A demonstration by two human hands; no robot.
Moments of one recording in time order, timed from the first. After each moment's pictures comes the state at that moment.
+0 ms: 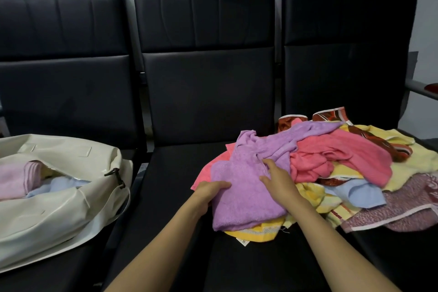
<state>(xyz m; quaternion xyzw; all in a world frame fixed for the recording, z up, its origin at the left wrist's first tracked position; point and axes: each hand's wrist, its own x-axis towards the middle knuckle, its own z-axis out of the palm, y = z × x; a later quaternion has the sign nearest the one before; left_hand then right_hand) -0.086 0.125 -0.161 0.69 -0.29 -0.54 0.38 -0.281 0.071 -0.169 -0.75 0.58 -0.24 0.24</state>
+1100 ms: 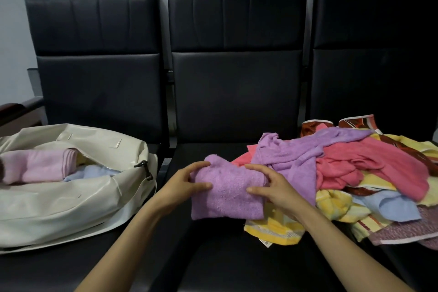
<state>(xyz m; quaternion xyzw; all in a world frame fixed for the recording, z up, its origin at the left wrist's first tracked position) 0.011 0.199 -0.112 0.64 -0.53 -0.40 0.38 -0.227 0.106 -0.151 -0.67 0.38 -0.30 0.56</state>
